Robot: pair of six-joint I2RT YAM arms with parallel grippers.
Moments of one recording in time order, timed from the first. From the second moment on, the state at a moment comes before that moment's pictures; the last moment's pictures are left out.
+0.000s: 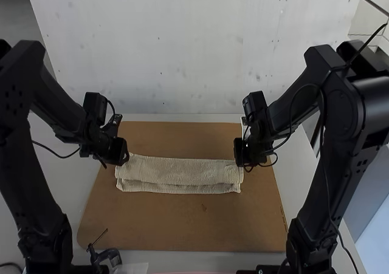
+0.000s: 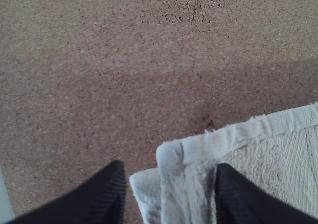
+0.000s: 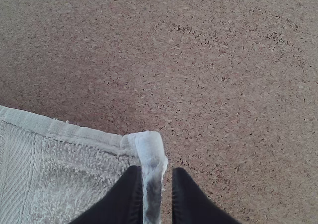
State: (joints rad) left arm -0.06 1.65 0.59 0.07 0.19 0.13; right arm 0.29 1.63 0.64 -0.06 -0.02 0.14
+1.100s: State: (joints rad) left arm -0.04 1.53 0.59 0.07 0.18 0.13; right arm 0.23 1.63 0.66 -0.26 -0.12 0.13
